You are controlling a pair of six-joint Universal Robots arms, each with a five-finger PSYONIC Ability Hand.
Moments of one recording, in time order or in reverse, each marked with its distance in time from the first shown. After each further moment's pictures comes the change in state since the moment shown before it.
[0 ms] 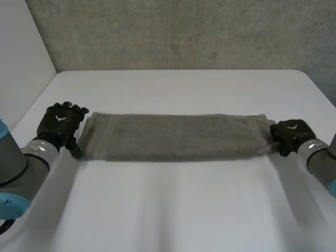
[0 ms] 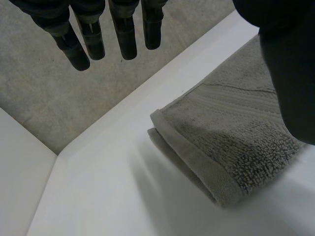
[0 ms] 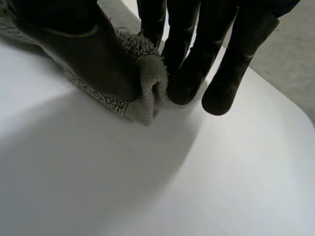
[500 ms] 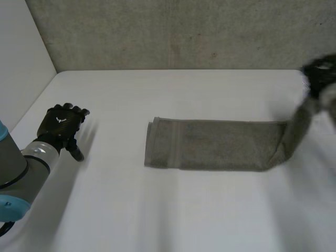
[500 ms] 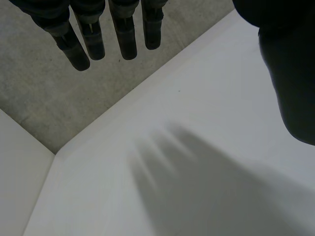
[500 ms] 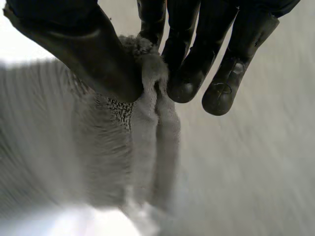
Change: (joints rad) left arm -0.004 0.012 -0.018 0.000 0.000 -0.002; right arm 0.036 -0.058 -0.372 0.077 0.164 -0.234; left_hand 0.000 -0.002 0.000 0.000 -0.002; right_hand 0.001 0.000 0.016 0.000 0.000
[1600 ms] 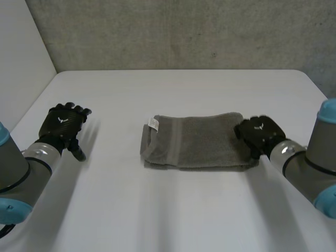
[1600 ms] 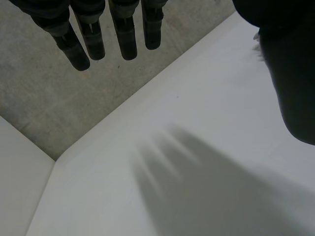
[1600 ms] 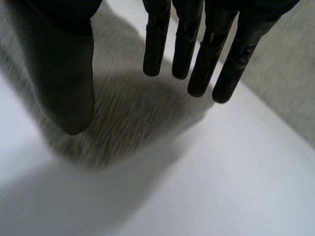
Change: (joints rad) left arm -0.013 0.010 -0.024 0.034 0.000 0.002; right arm 0.183 -0.107 0.463 -0.001 -0.166 0.225; left_hand -0.001 -0.005 -0.002 0.000 -0.005; right_hand -0.717 -0.698 -0.739 -0.745 -0.729
